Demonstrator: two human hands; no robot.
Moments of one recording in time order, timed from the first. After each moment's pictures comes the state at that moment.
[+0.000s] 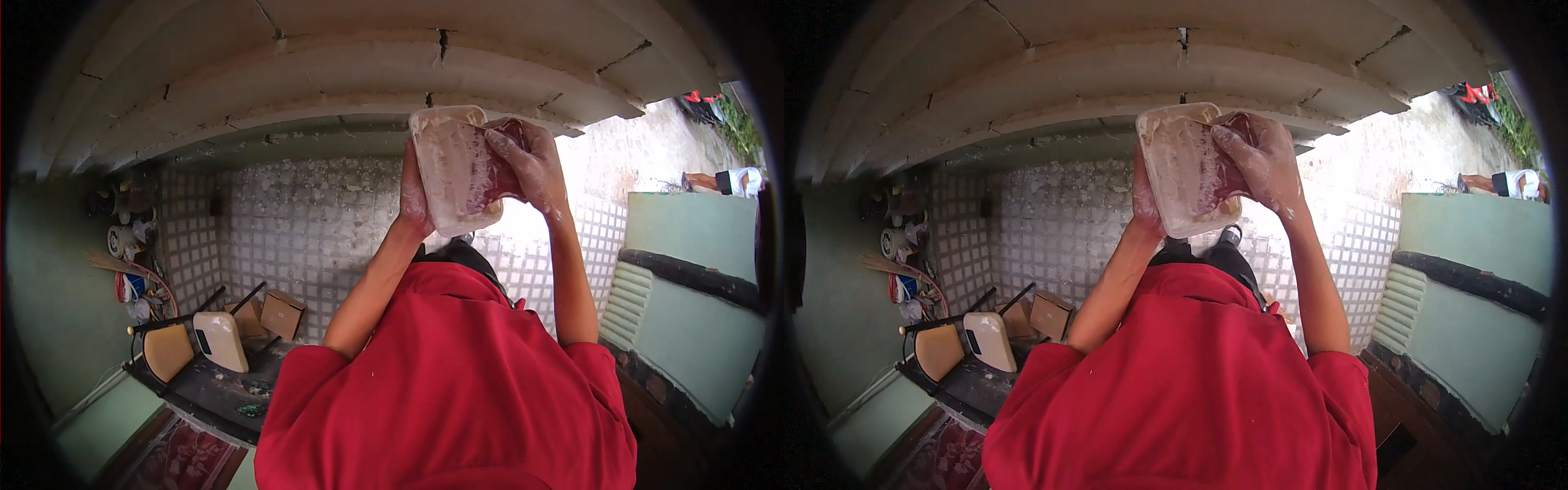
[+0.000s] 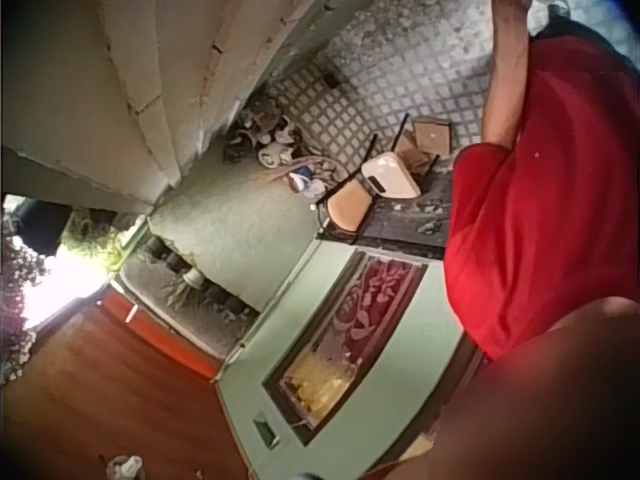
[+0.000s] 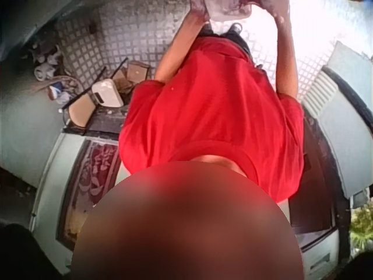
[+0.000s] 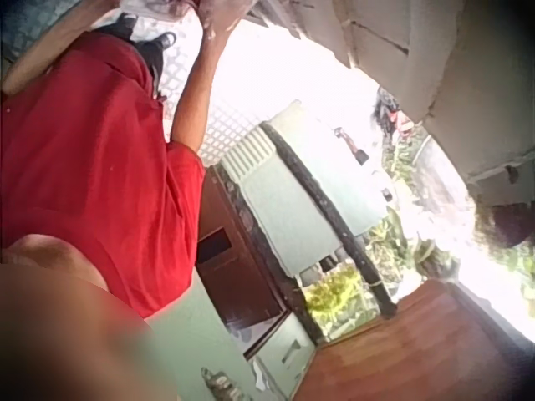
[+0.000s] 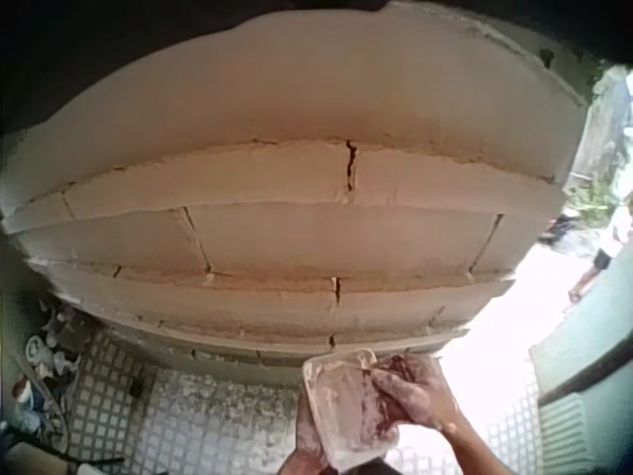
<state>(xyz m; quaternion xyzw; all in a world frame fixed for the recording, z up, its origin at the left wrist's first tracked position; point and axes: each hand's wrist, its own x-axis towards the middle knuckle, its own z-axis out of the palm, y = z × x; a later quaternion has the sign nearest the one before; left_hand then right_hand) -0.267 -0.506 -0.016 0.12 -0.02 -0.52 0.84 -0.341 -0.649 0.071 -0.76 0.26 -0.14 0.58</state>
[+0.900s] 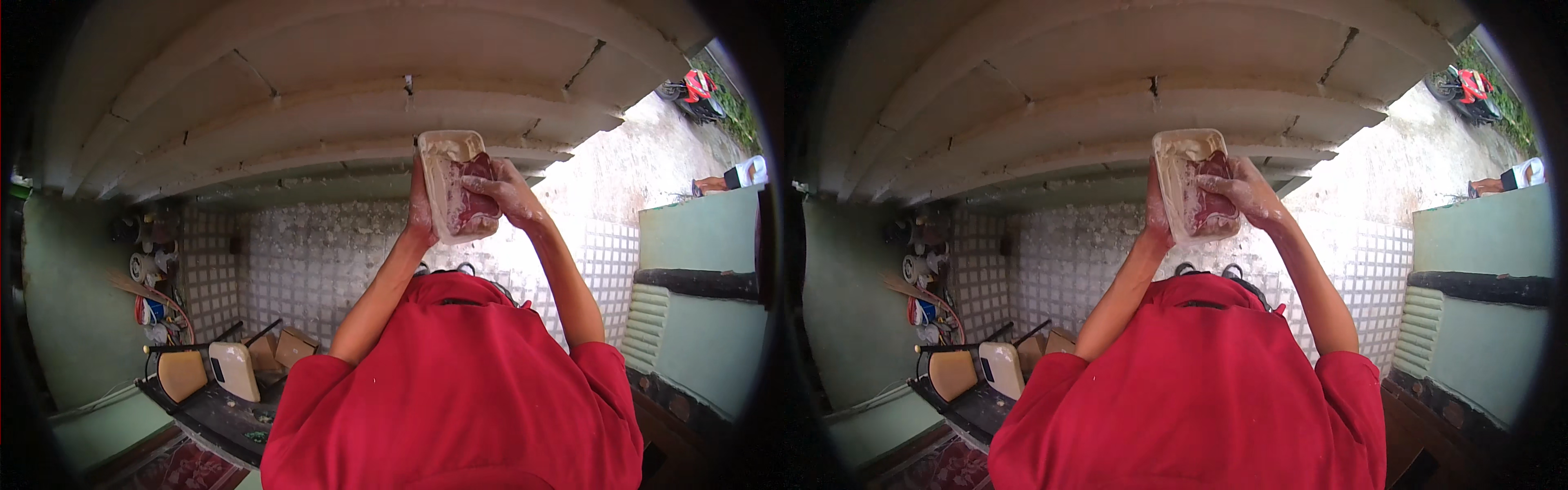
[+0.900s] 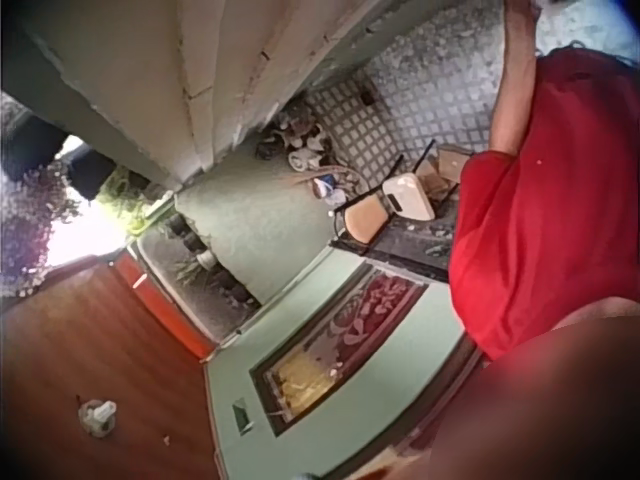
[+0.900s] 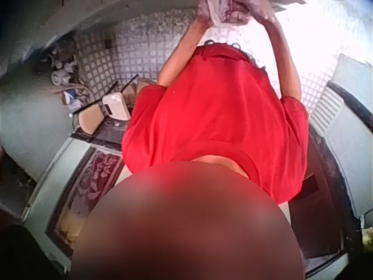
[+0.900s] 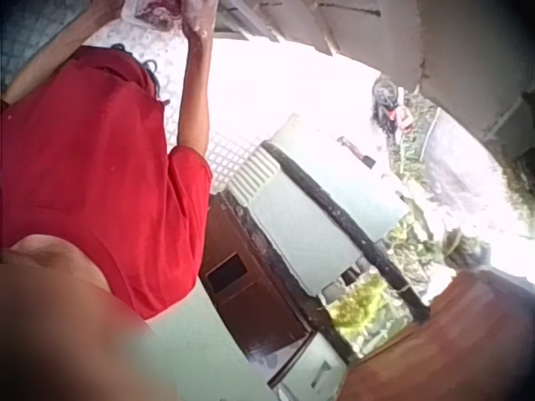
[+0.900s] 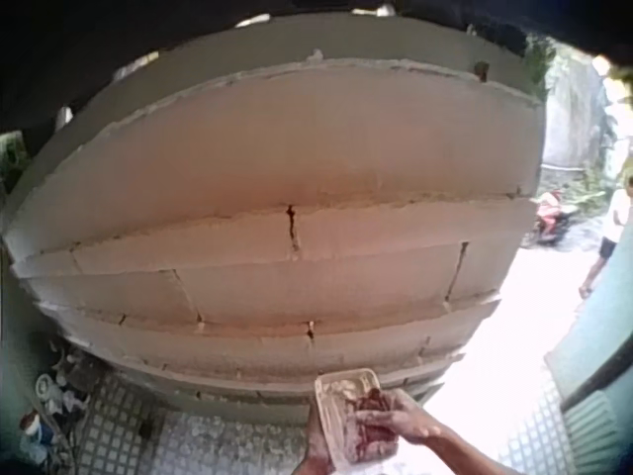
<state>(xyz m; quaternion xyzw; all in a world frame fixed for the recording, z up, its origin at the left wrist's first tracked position) -0.275 -0.556 -0.027 0.15 -0.07 -0.55 0.82 -0.364 -0.693 0.025 -0.60 0.16 -0.03 0.78</state>
